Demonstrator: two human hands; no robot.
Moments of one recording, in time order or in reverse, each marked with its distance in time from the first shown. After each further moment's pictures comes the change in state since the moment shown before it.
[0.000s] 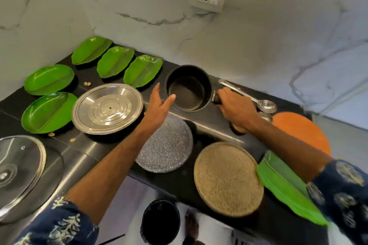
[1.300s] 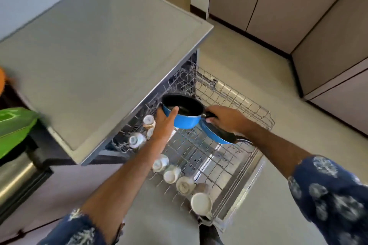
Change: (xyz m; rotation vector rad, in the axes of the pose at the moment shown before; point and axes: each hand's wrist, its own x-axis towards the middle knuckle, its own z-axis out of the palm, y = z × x) left_hand -0.528 -0.105 0.624 0.283 -1.001 -0.194; right_hand -0.885 0.147 0.168 0.653 -0.131 1.149
